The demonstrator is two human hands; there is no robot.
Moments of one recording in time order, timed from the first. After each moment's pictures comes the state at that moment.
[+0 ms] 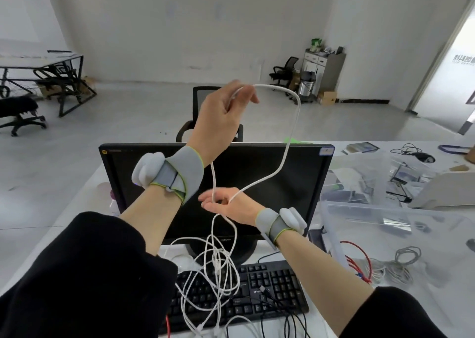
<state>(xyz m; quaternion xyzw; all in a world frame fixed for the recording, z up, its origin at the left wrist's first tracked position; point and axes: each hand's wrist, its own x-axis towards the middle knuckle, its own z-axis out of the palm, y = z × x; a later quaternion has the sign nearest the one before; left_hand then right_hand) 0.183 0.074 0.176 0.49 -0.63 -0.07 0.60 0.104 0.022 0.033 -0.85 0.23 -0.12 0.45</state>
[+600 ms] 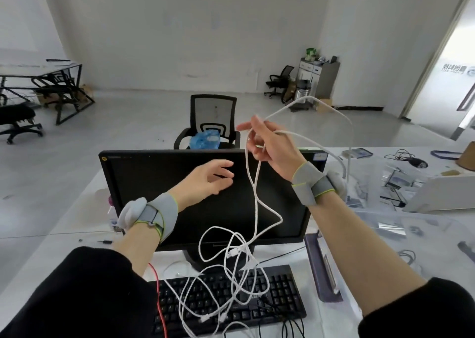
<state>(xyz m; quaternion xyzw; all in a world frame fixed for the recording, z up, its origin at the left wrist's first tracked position) 0.220 0.087 0.089 0.61 -0.60 -0.33 0.40 0.064 0.005 0.153 -0.67 0.19 -0.37 0.61</state>
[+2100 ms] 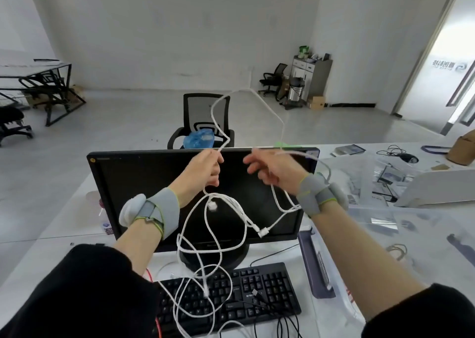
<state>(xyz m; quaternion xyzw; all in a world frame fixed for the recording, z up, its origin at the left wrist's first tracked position) 0.197 0.068 0.106 0.56 -0.43 -0.43 0.57 0.041 -0.018 0.114 -0.65 0.38 -0.26 0.60</state>
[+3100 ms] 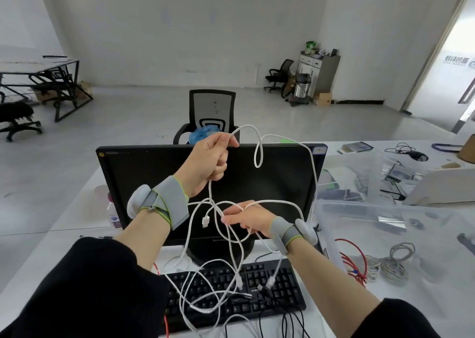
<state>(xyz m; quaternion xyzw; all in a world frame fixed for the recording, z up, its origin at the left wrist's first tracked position) 0.192 0.087 0.125 0.54 -0.48 -0.40 0.56 0.070 0.017 0.013 -0.73 0.40 -0.05 0.55</state>
